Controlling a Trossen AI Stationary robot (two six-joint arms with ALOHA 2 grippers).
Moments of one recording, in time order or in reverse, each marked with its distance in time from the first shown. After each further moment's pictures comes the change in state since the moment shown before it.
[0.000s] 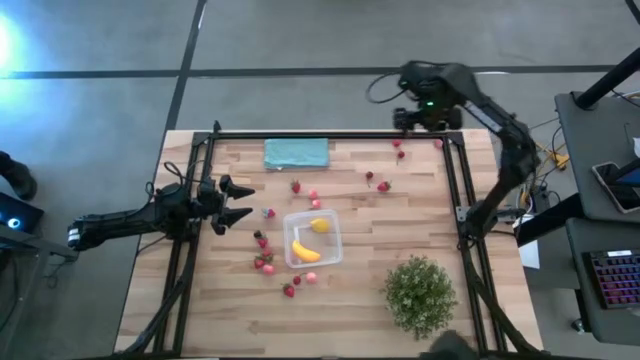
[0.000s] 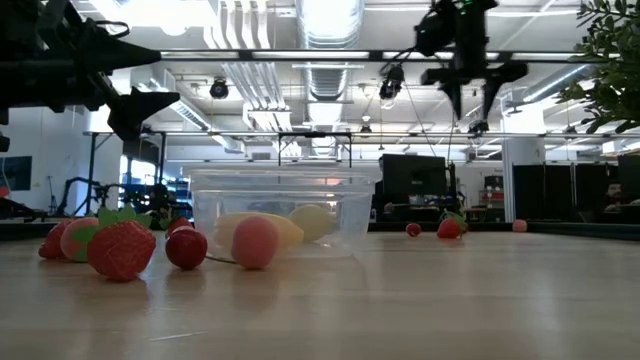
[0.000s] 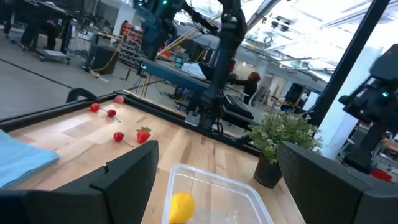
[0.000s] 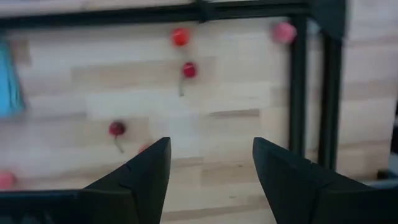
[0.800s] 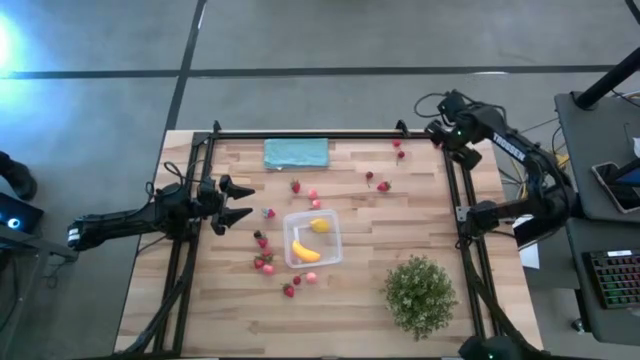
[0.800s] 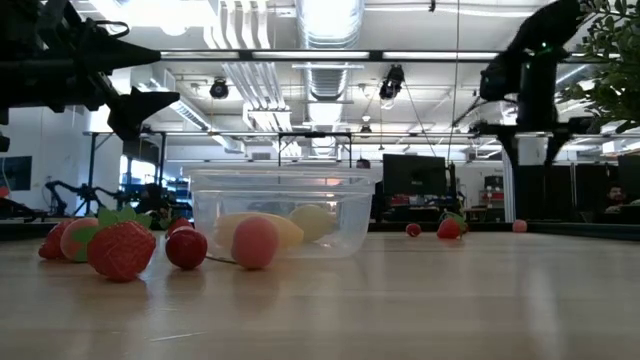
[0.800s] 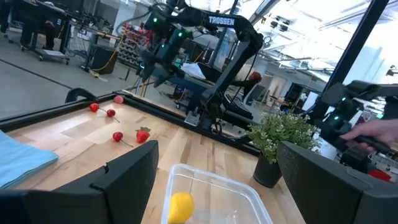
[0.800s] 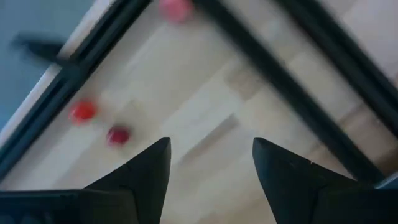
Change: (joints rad) left arm 0.000 -0.001 0.000 -0.001 0.000 0.000; right arm -0.321 -0.366 -0.777 0.516 -0.069 0.398
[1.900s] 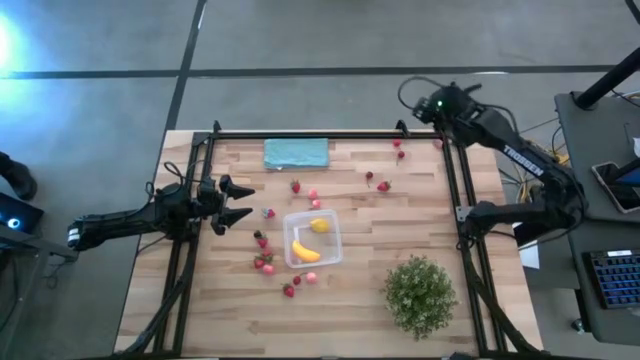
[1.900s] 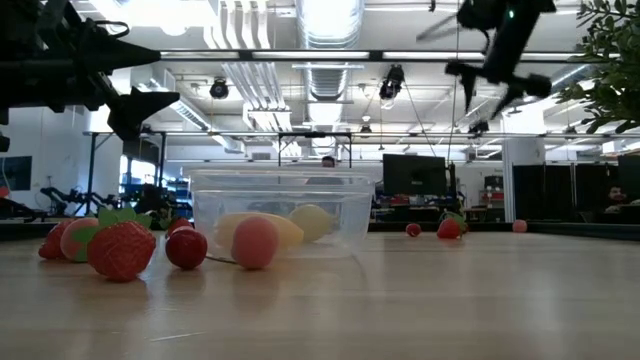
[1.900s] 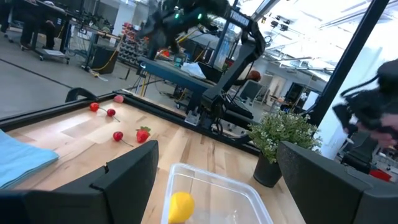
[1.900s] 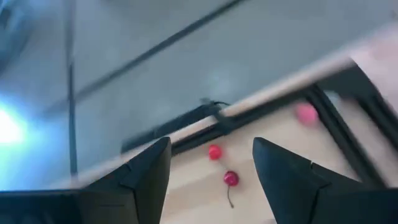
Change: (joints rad) left arm 0.000 0.001 0.000 0.000 0.000 0.000; right arm 0.301 -0.128 0.152 0.213 0.347 -0.173
